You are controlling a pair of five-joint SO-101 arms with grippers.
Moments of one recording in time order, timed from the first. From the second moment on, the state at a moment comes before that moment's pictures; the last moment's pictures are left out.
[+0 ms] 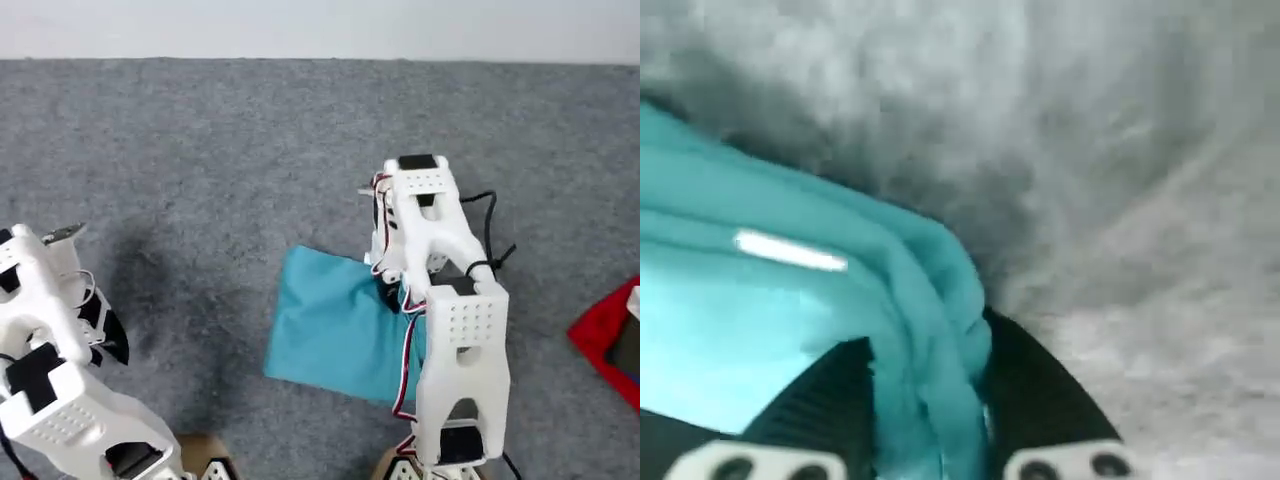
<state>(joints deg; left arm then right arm) -41.0 12.7 17.5 97.0 -21.1 -7.9 46.0 -25.6 101.2 15.5</state>
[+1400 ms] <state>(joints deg) -41.0 10.8 38.2 85.2 -23.7 70.7 17.1 -29.1 69.6 33.4</state>
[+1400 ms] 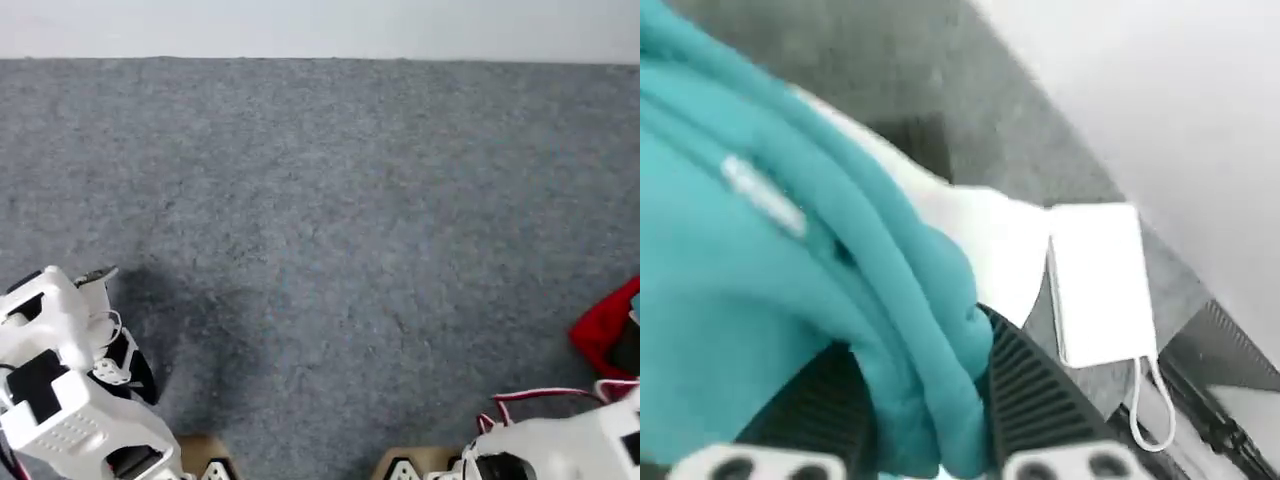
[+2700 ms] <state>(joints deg) 3.9 -11.7 12.9 98.4 -6.8 12.4 18.2 -50.9 100.7 11.6</state>
